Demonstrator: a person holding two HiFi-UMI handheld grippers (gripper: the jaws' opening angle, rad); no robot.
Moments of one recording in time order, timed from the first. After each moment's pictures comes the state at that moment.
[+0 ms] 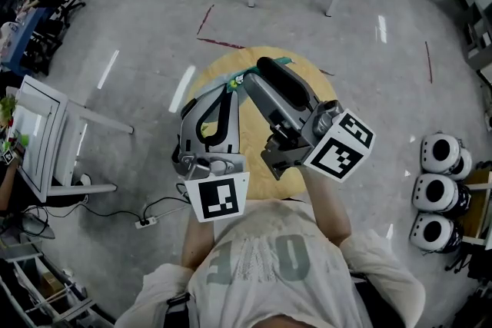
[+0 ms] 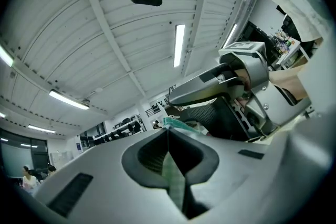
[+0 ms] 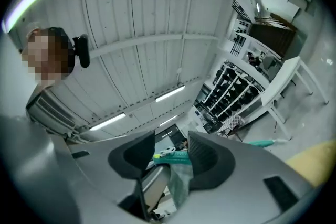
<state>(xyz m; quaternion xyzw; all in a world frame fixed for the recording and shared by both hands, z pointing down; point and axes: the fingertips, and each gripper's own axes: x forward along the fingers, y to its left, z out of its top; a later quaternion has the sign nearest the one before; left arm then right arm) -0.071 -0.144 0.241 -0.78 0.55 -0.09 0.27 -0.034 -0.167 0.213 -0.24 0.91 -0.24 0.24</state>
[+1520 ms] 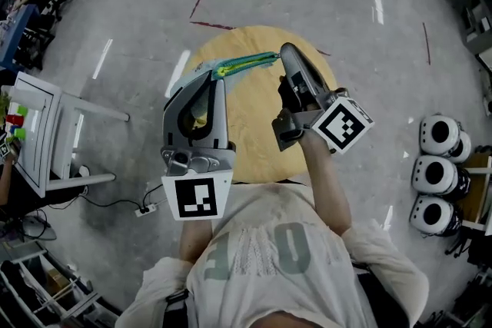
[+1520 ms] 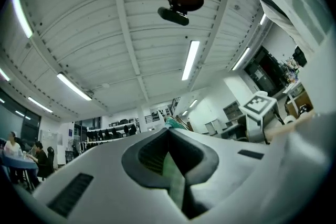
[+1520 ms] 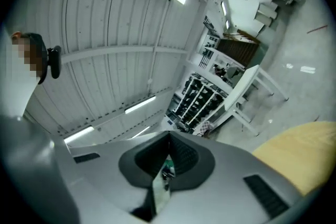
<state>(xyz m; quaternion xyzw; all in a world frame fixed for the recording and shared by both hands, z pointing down) -0.081 -0.119 0.229 -0.81 0.55 0.02 0.19 0.036 -0.199 0.288 -0.38 0.83 -0.30 0.27</state>
